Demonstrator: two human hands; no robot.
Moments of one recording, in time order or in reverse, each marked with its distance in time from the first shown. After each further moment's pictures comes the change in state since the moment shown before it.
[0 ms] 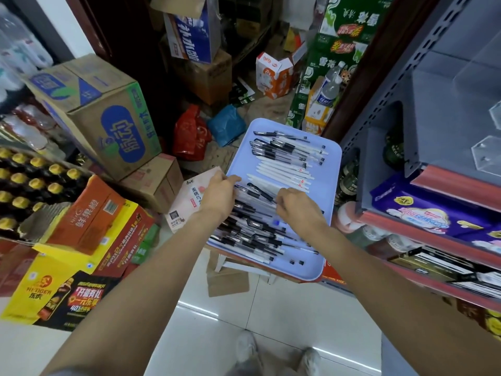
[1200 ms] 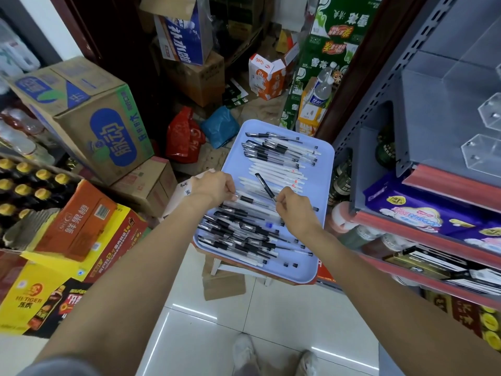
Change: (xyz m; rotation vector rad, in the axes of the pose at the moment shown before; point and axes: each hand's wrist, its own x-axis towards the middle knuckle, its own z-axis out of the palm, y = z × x) left_hand 0.024 0.012 -0.023 0.142 -0.201 -0.070; right_hand -0.004 0.008 0.001 0.357 0.048 0.128
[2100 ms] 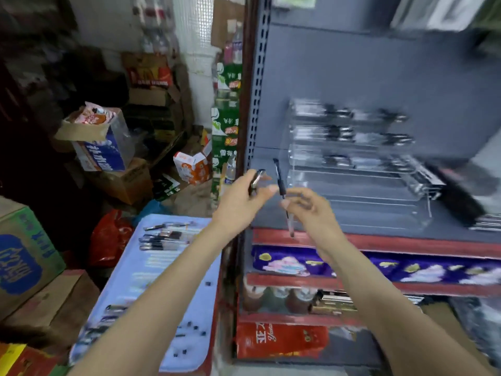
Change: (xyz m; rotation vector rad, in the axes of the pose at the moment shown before) left_hand -0.072 0.325 -0.038 -0.594 0.280 0.755; right_hand -0.108 0.089 -0.253 0.898 0.524 -0.121
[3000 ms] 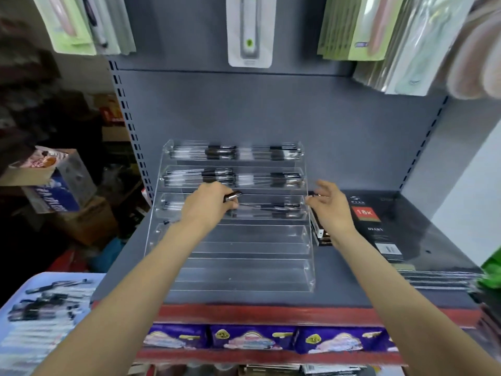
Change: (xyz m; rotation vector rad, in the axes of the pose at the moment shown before) left_hand 0.174 0.092 0.202 0.706 -0.054 -0.144; right_hand 0.151 0.006 -0.321 -0.270 0.278 -0.040
